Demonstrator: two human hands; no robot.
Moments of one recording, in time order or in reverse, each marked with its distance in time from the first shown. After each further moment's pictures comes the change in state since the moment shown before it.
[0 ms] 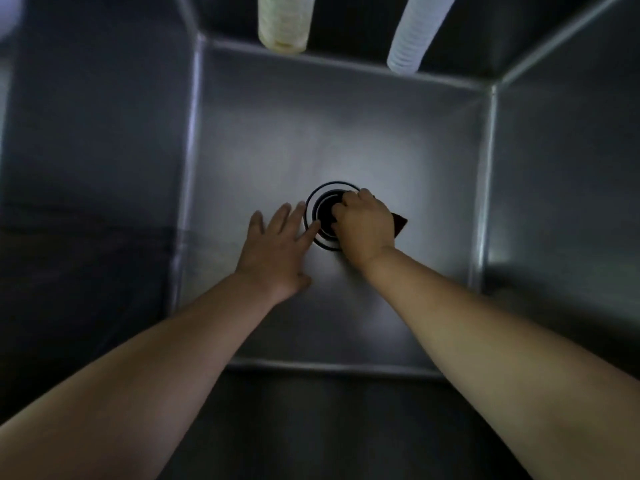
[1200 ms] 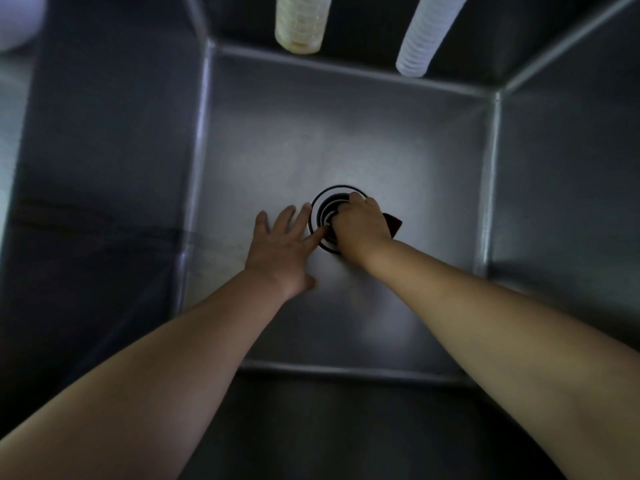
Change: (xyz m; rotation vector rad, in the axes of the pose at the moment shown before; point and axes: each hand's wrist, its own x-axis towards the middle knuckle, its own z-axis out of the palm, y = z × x) left_hand 0.008 0.004 -0.001 0.046 -0.054 -0.036; right_hand 0.020 -0.009 -0.014 -0.232 -0.441 -0.125
